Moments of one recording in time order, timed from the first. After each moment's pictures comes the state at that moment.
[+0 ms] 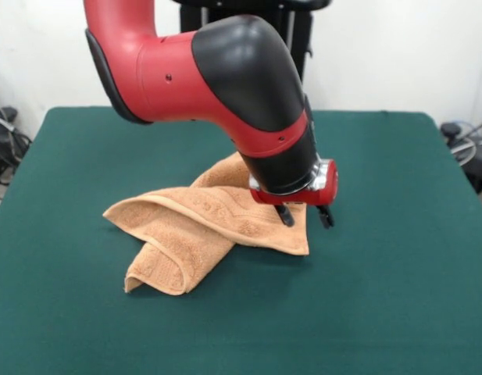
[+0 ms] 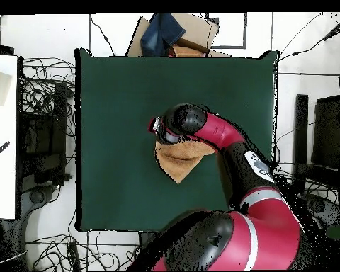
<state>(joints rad) -0.47 -0.37 0.32 1.50 0.04 0.74 1.69</state>
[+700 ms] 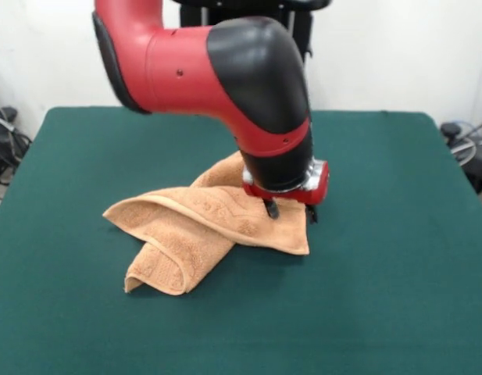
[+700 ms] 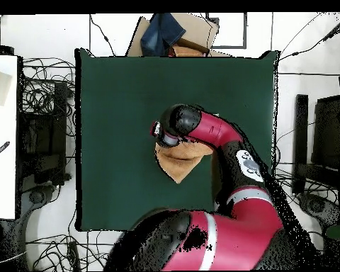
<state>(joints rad) -0.34 -0.37 0.15 1.45 0.06 0.79 1.74</state>
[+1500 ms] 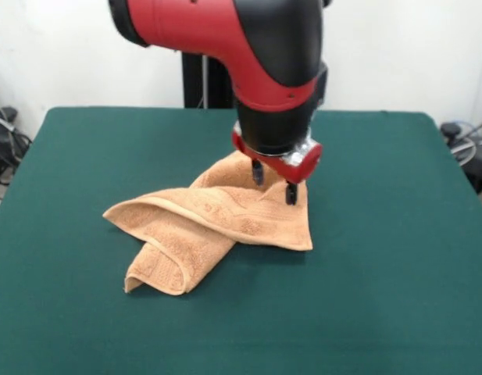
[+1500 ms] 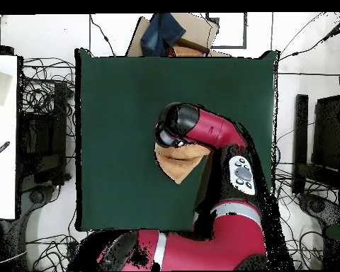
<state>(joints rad) -0.22 -0.45 -0.04 1.46 0.14 0.82 2.09</state>
